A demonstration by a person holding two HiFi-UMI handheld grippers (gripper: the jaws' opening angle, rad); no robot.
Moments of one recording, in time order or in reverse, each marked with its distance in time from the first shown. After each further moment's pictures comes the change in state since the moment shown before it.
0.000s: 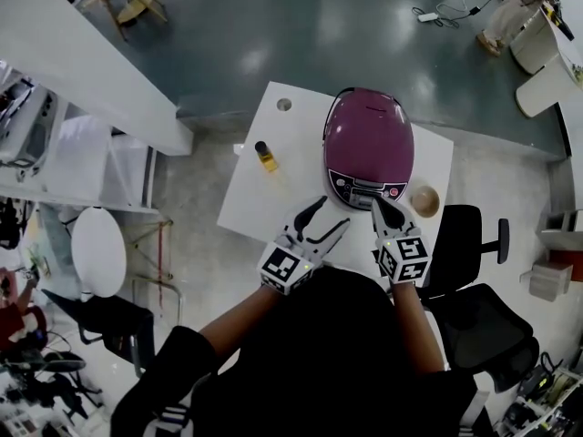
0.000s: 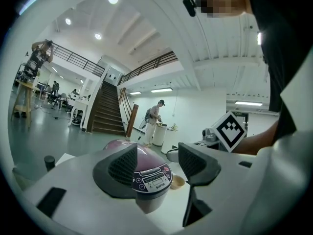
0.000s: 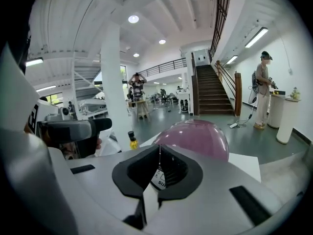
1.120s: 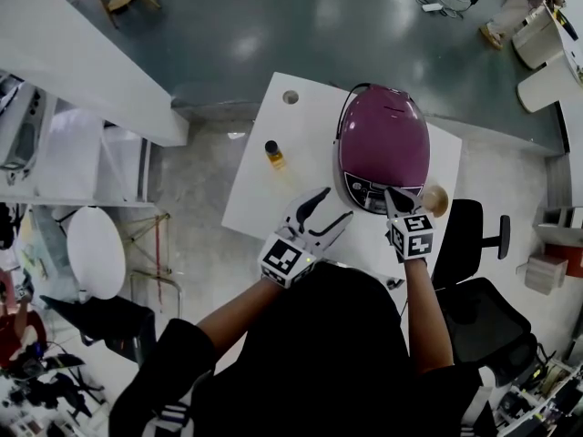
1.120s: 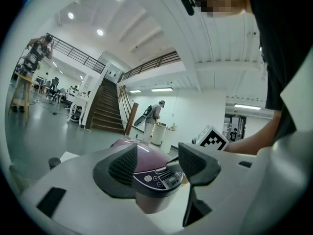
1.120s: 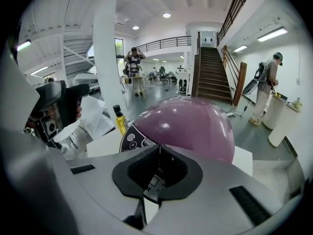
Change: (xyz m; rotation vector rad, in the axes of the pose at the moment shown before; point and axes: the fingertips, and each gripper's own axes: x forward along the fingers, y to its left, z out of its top) left arm -0.004 0.054 -0.003 -0.043 0.009 -0.035; right arm 0.064 -0.034 -0.051 -0.079 0.290 -0.063
